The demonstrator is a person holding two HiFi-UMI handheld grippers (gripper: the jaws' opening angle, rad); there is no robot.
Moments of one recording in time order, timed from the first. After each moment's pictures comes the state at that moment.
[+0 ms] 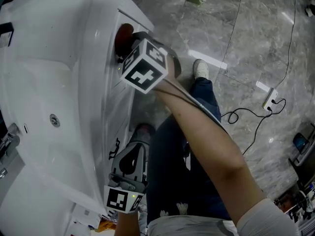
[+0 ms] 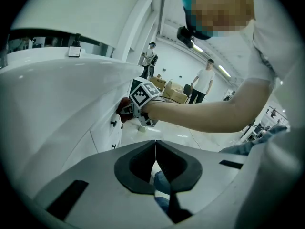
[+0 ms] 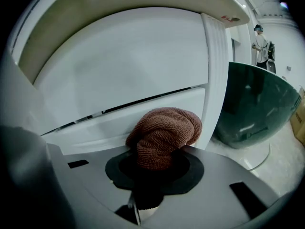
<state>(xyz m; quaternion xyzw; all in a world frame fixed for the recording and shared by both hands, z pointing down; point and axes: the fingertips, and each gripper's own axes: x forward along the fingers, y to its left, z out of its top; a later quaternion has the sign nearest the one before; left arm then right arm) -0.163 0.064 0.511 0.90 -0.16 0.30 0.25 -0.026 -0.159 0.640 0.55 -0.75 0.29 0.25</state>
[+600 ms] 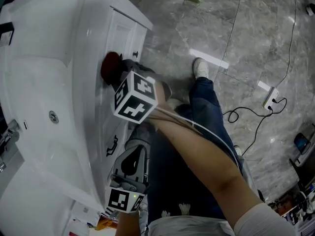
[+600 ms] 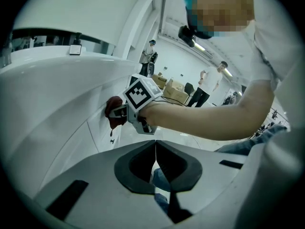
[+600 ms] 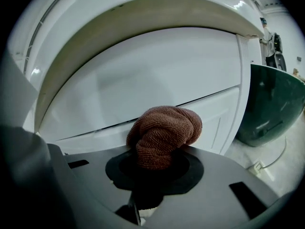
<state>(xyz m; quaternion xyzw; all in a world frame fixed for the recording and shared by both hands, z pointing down) -0.165 0.091 0.510 0.90 -0.17 0.31 0.26 -0.109 -0.112 0.617 0.49 -0.79 0.29 0.21</state>
